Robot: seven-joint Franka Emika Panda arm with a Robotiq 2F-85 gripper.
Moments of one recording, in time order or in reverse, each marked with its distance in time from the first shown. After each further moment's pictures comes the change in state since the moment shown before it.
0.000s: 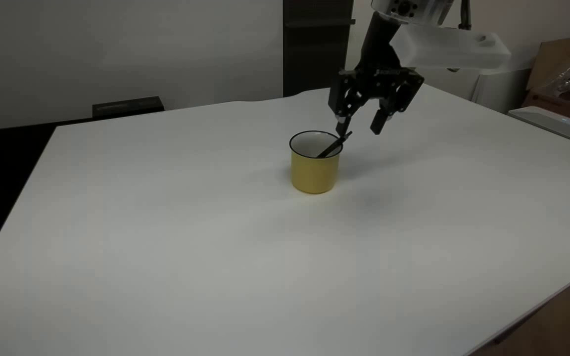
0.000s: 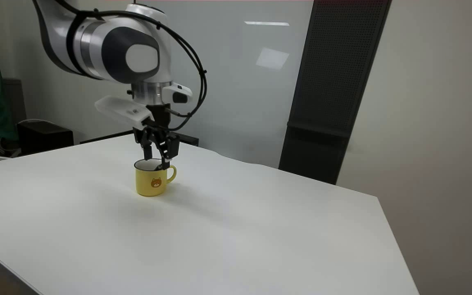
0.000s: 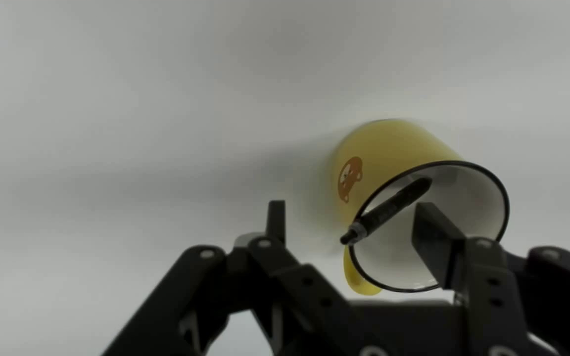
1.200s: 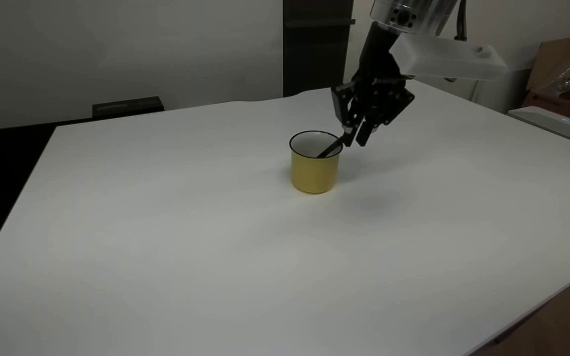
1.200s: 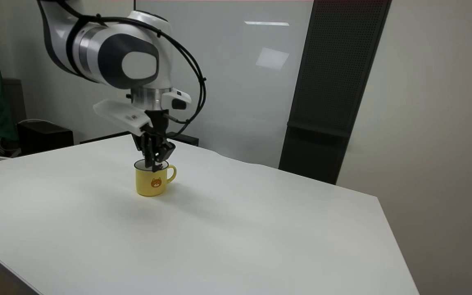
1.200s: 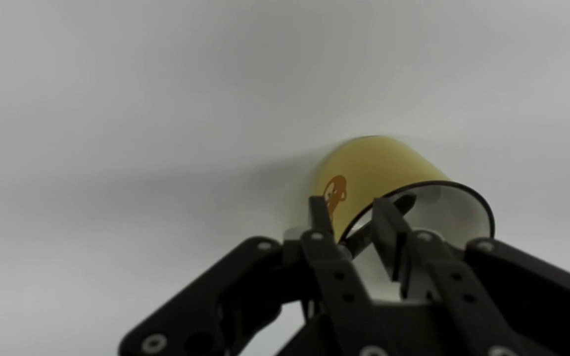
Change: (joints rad) arm -0.082 0.025 0.091 0.005 0.070 0.001 -0.077
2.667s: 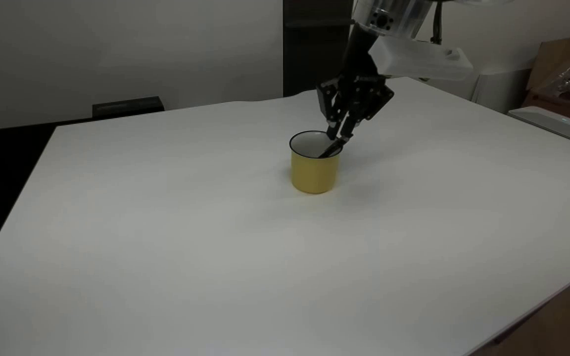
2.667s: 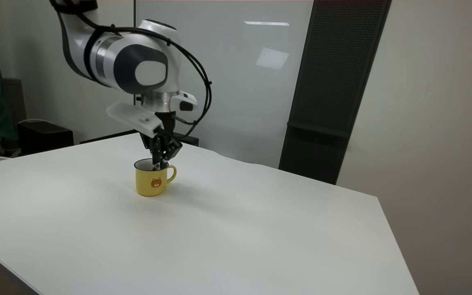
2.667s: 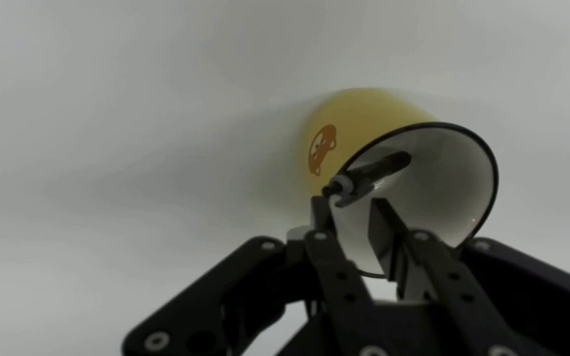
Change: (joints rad) arm -0.026 0.081 0.025 0.106 0.000 0.003 -0.044
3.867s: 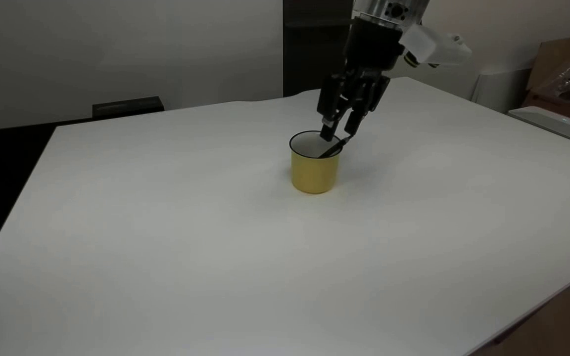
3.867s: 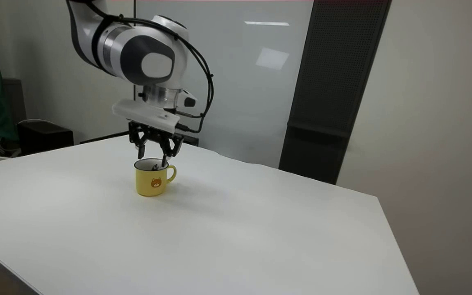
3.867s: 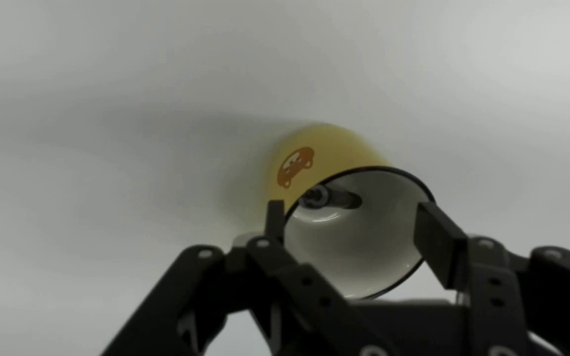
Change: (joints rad) arm -0.137 -0.015 0.130 0.028 0.015 -0.151 -0.394
